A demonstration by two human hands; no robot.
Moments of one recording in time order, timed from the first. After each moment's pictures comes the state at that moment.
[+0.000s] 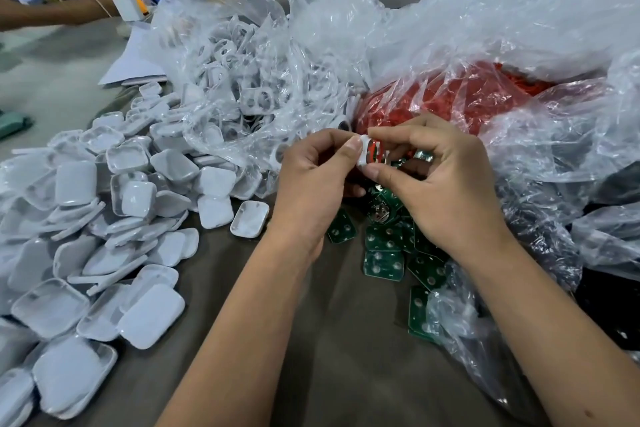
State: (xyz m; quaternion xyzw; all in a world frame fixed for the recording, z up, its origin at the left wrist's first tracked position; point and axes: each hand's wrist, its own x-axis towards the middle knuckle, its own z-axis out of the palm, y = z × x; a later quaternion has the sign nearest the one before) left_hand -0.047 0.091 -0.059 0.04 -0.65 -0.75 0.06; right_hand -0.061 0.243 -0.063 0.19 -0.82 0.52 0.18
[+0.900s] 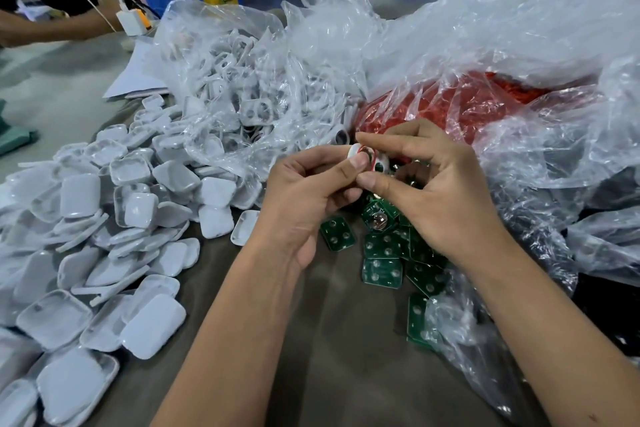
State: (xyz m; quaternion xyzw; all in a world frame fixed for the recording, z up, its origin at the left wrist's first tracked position) left_hand -0.043 0.079 -0.055 0.03 -0.57 -0.82 -0.01; right_hand -0.062 0.245 -0.060 0.22 -0.79 0.56 0.14
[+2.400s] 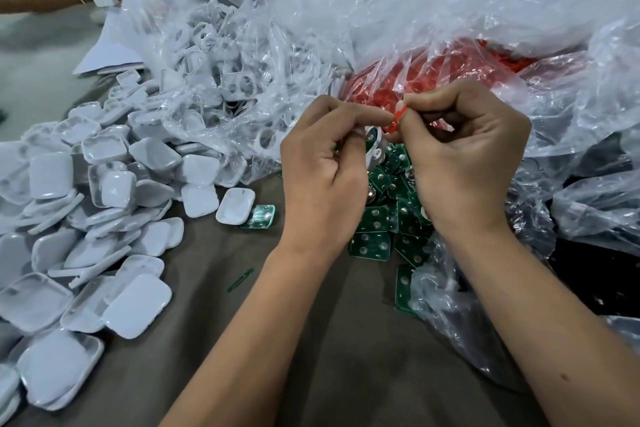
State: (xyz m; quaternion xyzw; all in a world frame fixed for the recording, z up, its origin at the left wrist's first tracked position) left_hand -0.034 0.114 -0.060 -0.11 -0.77 -0.56 0.30; right_hand -0.064 0.245 -0.066 0.11 -0.72 0.59 0.36
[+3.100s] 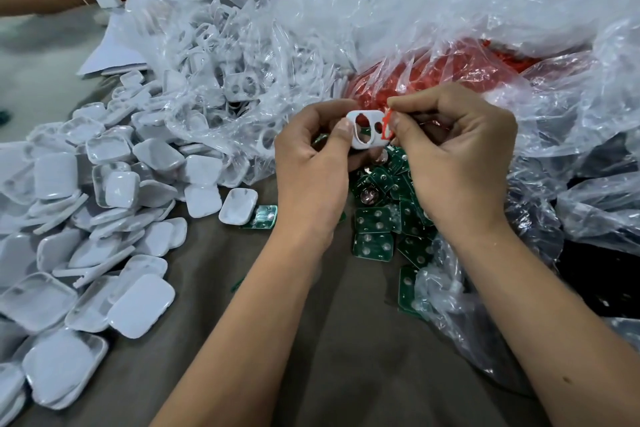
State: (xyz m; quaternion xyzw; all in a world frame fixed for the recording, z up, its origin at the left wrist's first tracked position) left_hand -0.046 0.114 -0.064 0.04 -0.59 -0.79 0.15; right_hand -0.059 0.244 -0.060 0.11 -0.77 0.53 0.33
